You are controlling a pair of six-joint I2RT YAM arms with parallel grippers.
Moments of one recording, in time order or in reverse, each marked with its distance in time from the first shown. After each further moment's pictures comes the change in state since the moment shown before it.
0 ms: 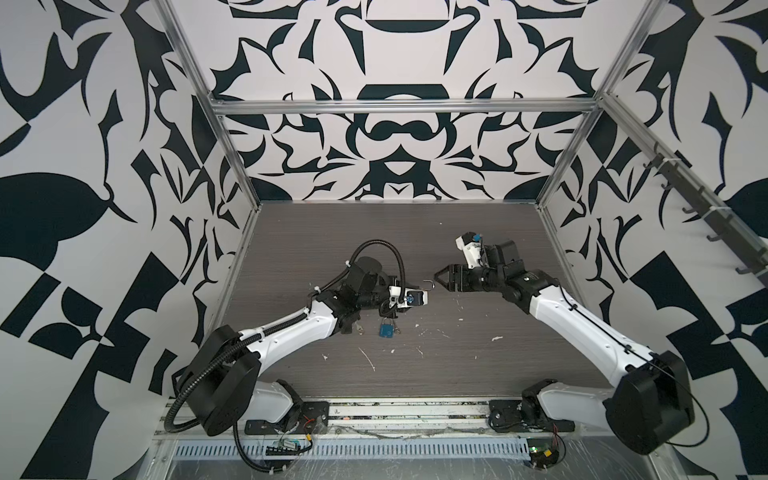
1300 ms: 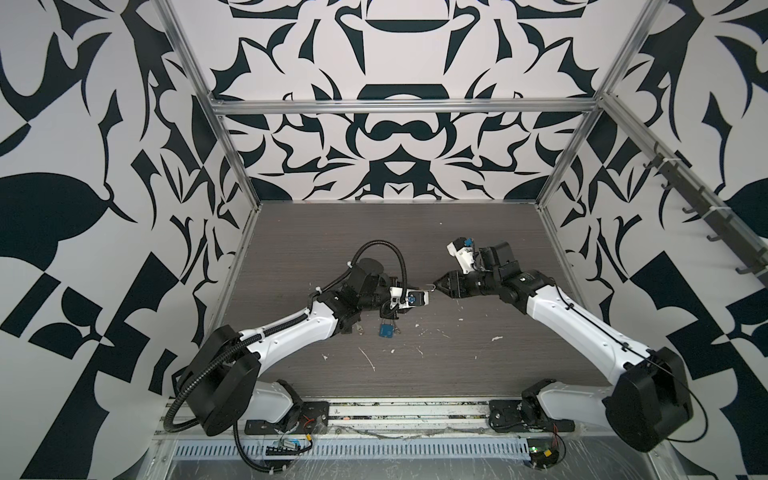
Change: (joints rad) left arm -0.014 0.000 0.000 -0.014 -0.031 -0.025; right arm 0.037 0.010 0.002 -0.051 -0.088 -0.058
